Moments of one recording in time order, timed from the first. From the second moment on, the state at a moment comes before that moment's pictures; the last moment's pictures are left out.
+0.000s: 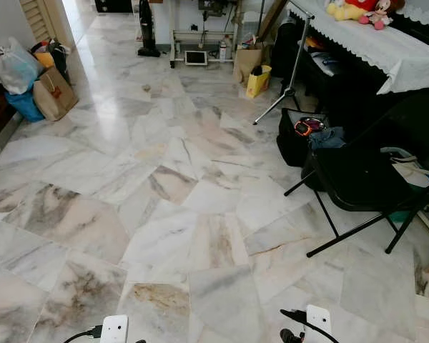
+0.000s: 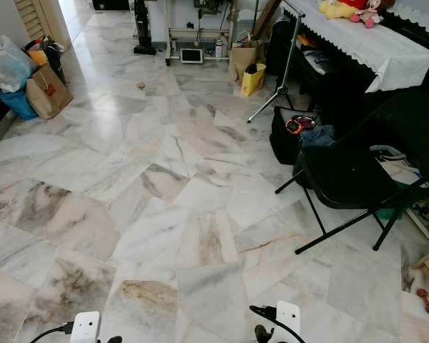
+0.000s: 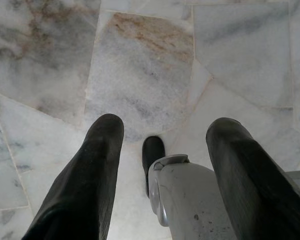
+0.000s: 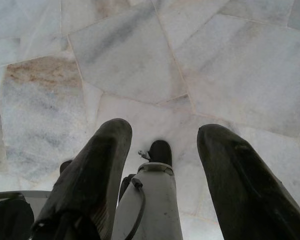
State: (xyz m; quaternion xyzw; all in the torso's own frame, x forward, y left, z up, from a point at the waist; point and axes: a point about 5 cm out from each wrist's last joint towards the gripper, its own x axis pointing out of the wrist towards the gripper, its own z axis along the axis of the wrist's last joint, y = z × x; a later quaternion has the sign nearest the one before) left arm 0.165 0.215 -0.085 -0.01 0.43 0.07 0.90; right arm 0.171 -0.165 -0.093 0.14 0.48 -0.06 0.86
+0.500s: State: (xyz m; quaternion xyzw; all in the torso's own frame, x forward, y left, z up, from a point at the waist) left arm 0.165 0.215 -0.085 -0.01 0.43 0.07 0.90; right arm 0.171 -0.165 -0.093 0.14 0.48 -0.06 0.86
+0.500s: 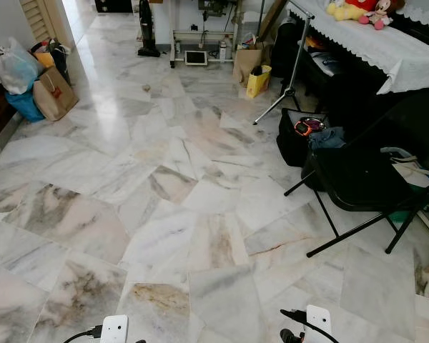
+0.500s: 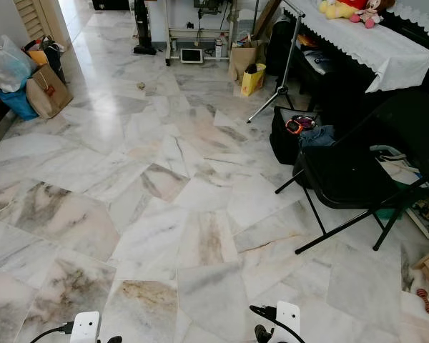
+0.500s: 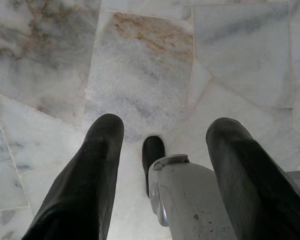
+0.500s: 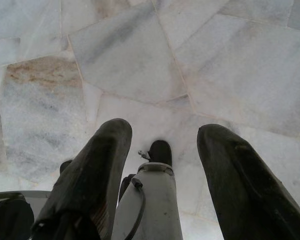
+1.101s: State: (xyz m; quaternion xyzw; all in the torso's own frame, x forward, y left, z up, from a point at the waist) left arm 0.168 0.219 -0.086 0.03 0.48 0.04 0.88; right arm 0.163 -0.237 -0.082 0.11 0.45 -0.08 0.88
